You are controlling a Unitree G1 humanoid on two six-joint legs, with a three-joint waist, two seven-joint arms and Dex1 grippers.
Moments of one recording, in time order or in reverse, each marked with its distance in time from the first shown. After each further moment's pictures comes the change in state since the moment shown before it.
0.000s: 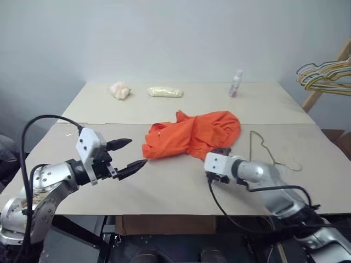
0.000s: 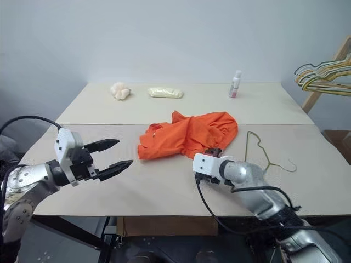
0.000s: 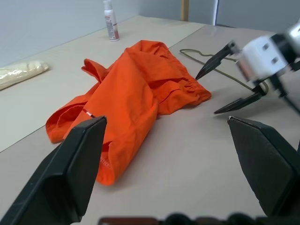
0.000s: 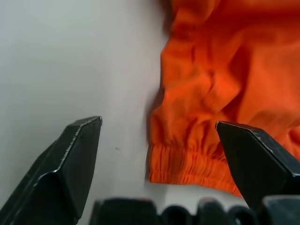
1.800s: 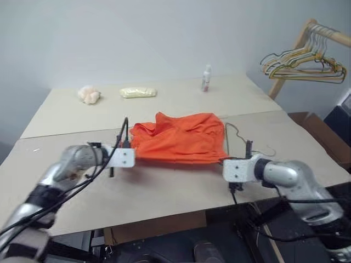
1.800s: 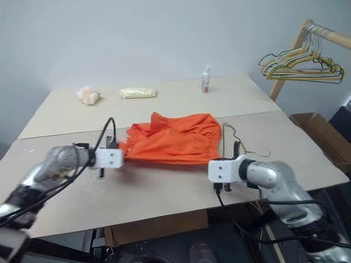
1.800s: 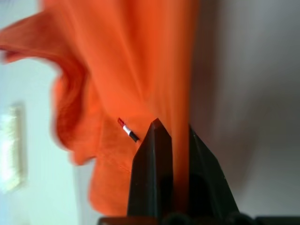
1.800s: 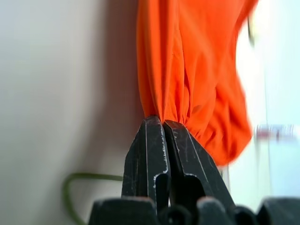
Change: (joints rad) left arm -0.354 0.265 -0.560 0.678 0.755 -0.857 -0.306; right arm 0.259 -0.297 -0.383 -0.205 0.273 -0.584 0.294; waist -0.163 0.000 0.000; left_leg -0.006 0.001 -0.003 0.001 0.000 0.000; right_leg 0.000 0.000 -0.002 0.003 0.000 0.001
